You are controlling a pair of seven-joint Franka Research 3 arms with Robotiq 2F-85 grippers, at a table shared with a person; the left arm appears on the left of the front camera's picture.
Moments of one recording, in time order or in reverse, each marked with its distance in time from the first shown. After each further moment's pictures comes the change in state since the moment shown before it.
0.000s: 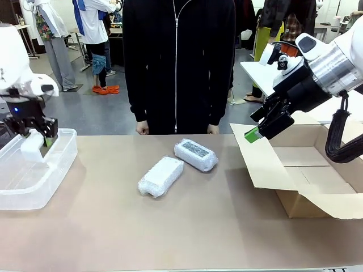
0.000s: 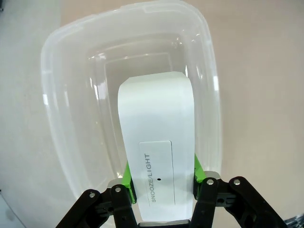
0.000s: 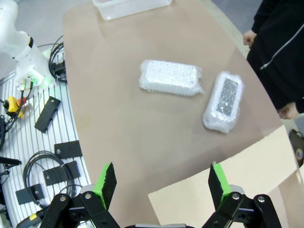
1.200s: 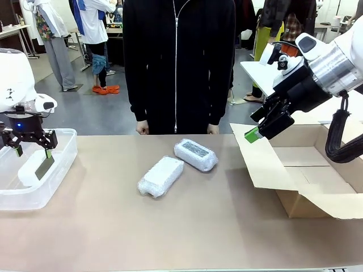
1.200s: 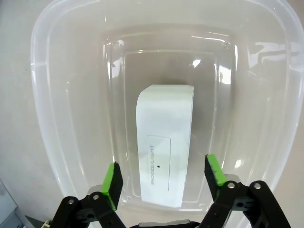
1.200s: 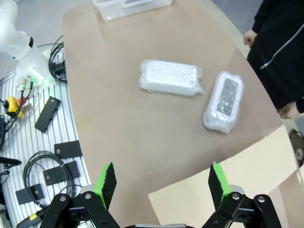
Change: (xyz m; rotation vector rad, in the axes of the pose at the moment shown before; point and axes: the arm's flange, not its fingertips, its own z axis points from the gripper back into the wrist) left arm 0.017 0.027 -0.054 0.047 0.079 0.123; right arm 0.000 0.000 0.000 0.000 0.000 0.000
